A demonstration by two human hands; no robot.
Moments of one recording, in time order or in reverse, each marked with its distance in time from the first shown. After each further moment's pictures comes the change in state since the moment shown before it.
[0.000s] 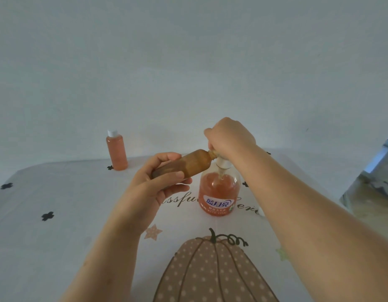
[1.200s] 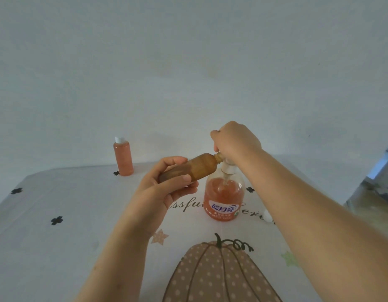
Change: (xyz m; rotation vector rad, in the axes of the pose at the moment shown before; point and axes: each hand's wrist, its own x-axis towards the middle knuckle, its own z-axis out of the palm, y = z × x) left_hand -0.003 0.006 0.005 -0.054 0.018 -0.004; right_hand 0.003 0.002 -0.003 0.001 0.085 -0.023
